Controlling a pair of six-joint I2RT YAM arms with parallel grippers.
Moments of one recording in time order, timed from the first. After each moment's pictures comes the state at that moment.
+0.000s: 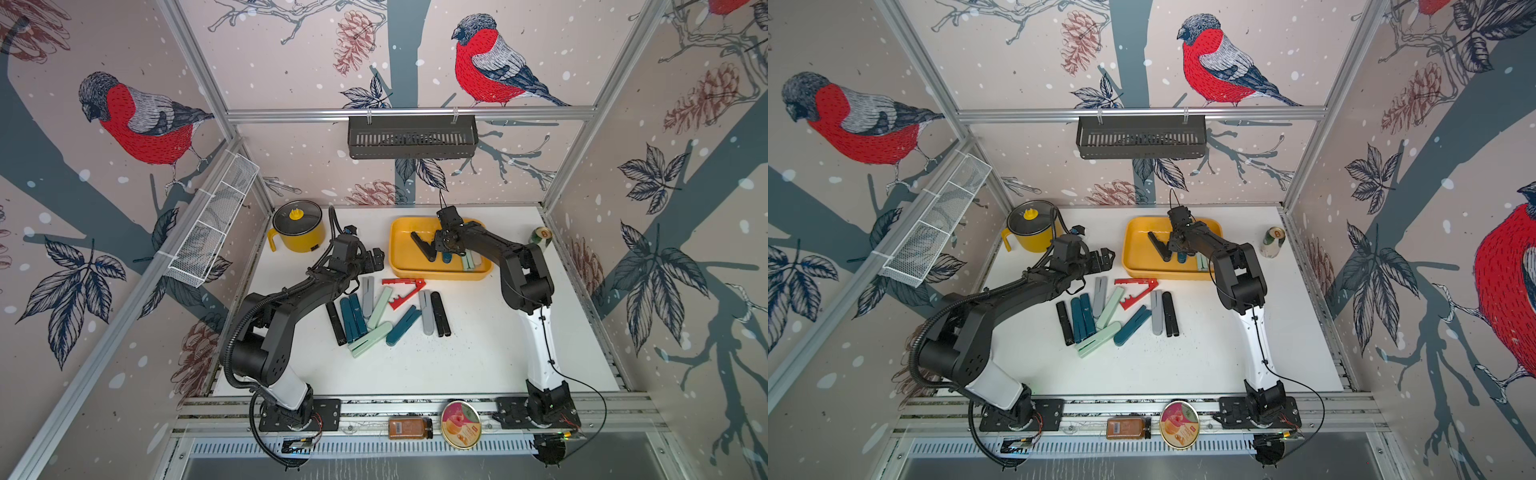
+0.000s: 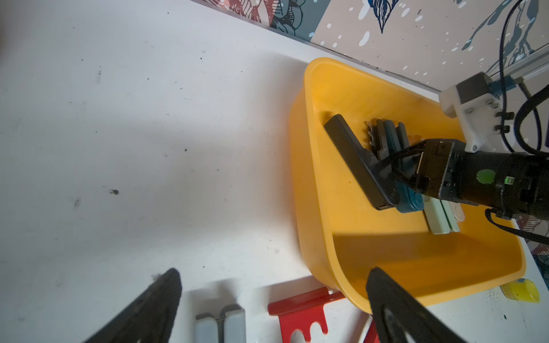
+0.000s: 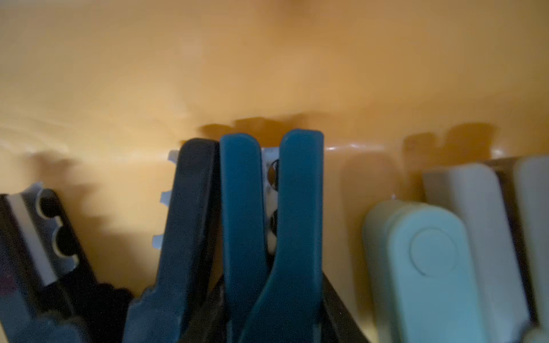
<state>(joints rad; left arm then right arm) -0.35 1.61 0.91 0.08 0.11 -0.47 0.42 2.34 1.84 -0.53 0.16 0.42</state>
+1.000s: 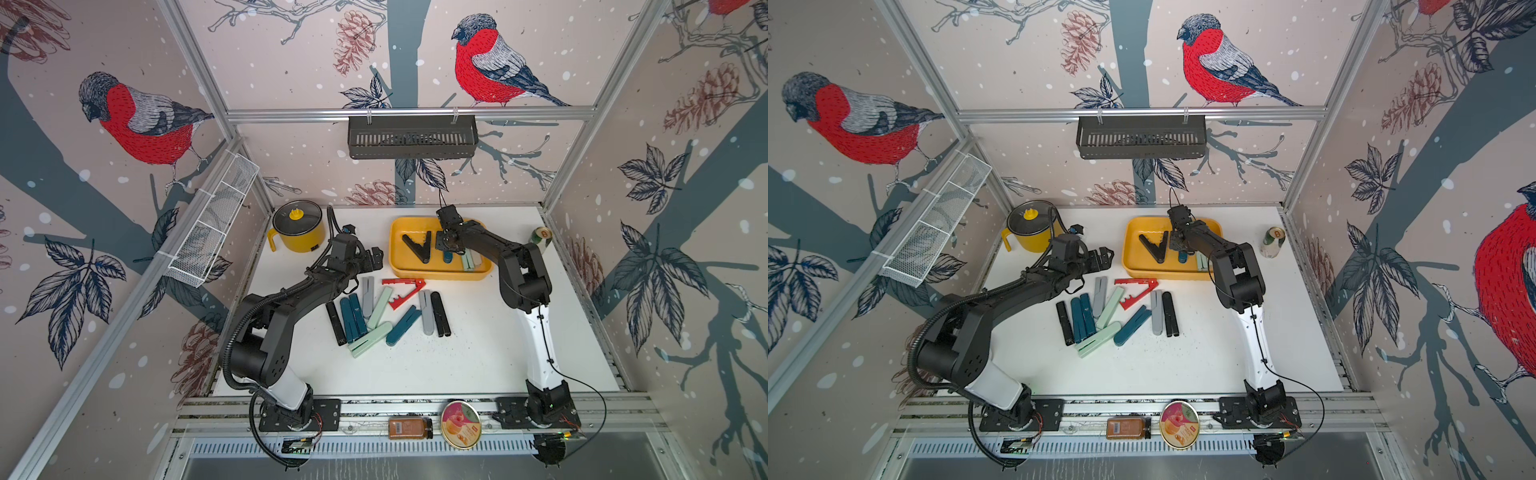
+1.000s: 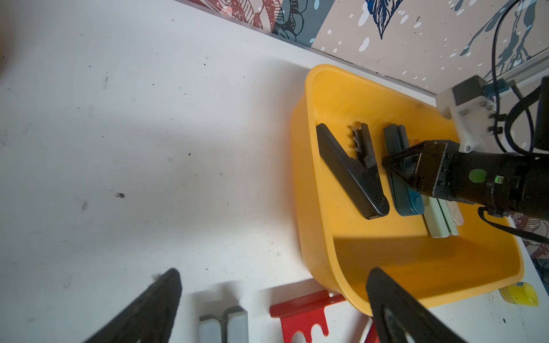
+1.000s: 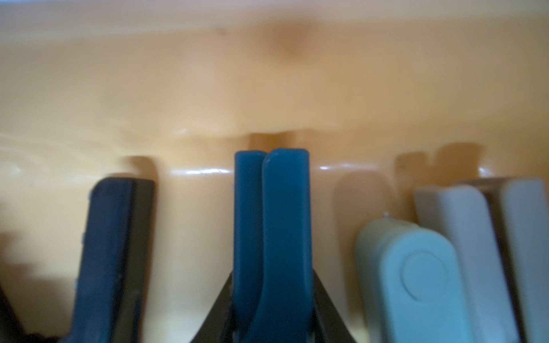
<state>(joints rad) -0.34 1.60 0.90 0.08 0.11 -0.47 0.40 2.33 1.82 -0.54 0.20 0.41</state>
